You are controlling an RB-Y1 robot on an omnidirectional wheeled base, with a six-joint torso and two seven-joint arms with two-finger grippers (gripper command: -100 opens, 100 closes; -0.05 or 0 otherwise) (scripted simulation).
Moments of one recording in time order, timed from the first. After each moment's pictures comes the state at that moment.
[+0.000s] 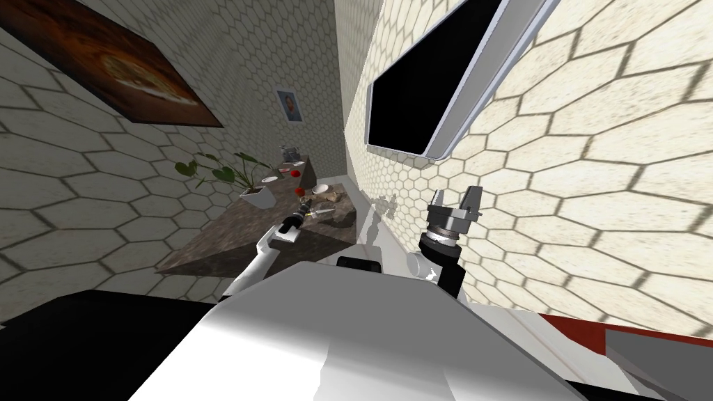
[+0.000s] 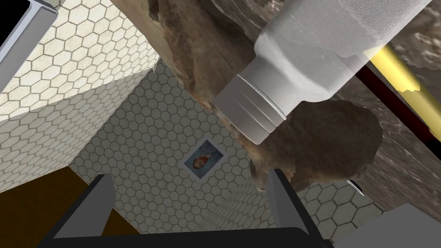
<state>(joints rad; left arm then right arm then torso) 0.19 0.54 0.12 -1.68 -0.01 0.13 -0.22 0.46 0.00 0.06 -2.33 -0.10 -0.58 0.12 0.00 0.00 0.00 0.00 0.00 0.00</state>
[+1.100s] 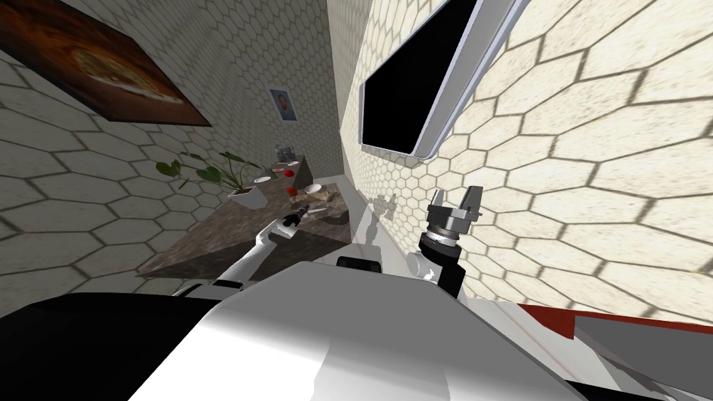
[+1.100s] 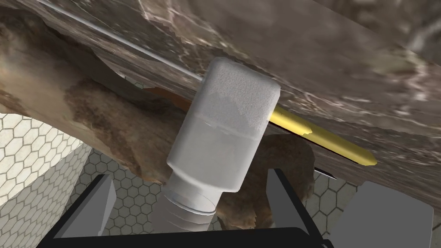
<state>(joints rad) 0.10 0.71 0.00 -1.53 -0.06 0.41 -0.24 0.46 0.00 0.06 -2.33 -0.10 -0.58 0.12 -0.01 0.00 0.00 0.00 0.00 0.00</state>
